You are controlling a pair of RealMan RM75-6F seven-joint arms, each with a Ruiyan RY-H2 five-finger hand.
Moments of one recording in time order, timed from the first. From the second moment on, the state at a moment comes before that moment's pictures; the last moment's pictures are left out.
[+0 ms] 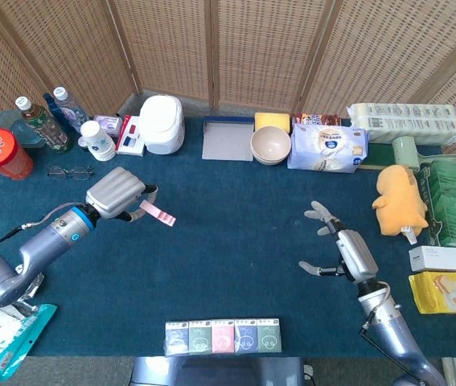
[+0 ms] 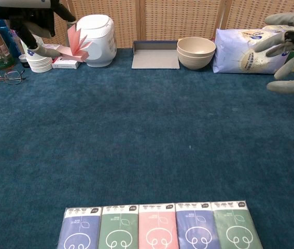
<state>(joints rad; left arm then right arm) -0.88 -1.15 -0.16 -1.45 1.59 0.77 -0.17 0.36 -1.34 0.17 -1.68 -1.49 1.20 0.38</state>
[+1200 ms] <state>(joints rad) -1.12 -1.24 -0.16 -1.50 1.57 0.61 -0.22 0.52 -1.61 0.25 -1.52 -1.47 1.19 0.53</state>
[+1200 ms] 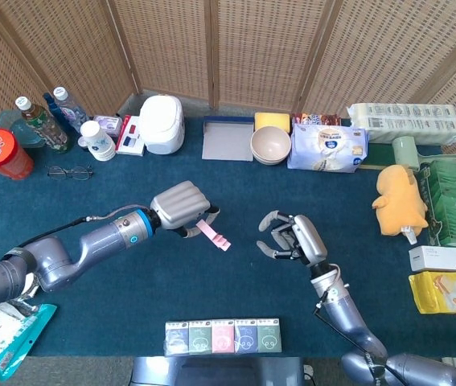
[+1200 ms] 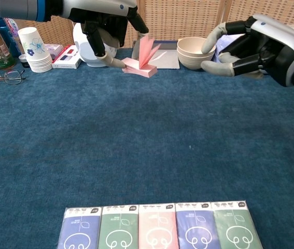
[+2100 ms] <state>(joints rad) -1.18 -1.28 -0.15 -1.50 1.51 0.58 -0.18 0.57 -1.64 0.23 -1.57 -1.47 1.16 0.48</state>
